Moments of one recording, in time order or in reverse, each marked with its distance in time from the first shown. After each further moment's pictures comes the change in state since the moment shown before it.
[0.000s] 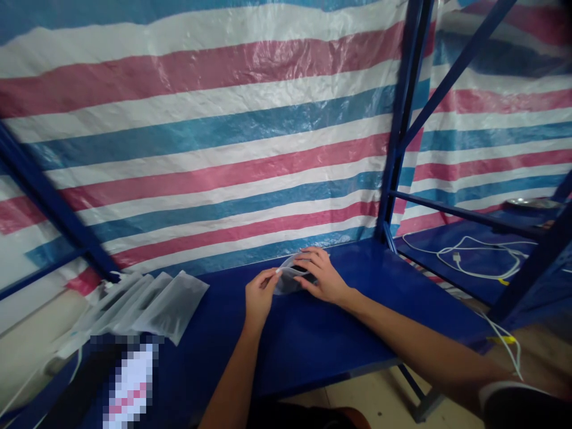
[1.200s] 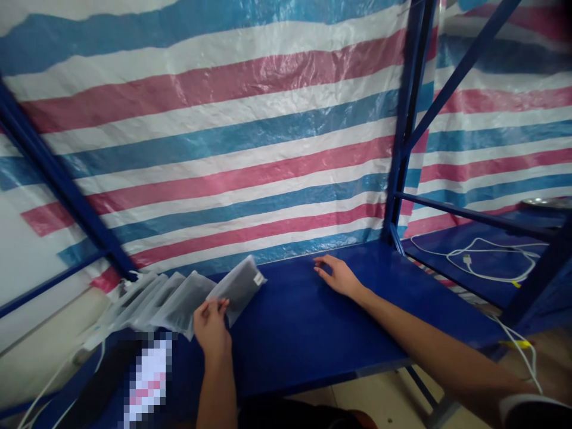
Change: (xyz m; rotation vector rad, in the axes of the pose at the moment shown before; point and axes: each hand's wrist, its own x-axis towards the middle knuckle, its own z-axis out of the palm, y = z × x) left_hand -0.028 -0.002 -0.107 -0.082 0.806 -0.179; right_hand -0.031 0.044 0.010 0.178 -0.092 0.447
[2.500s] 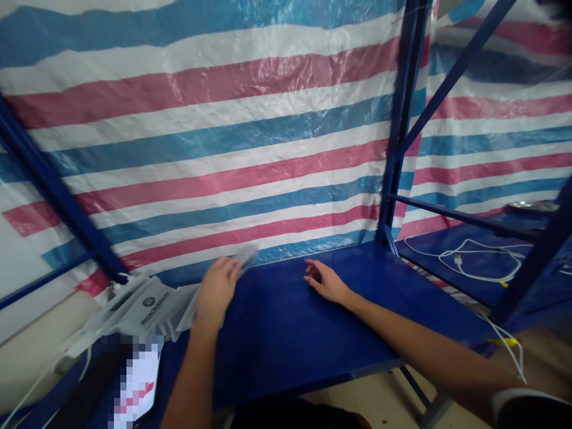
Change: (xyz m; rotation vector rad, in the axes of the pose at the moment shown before) left_hand 0.040 0.079 0.057 0.693 -0.737 0.661; right_hand -0.010 0.003 0.028 0.159 -0.065 0.057
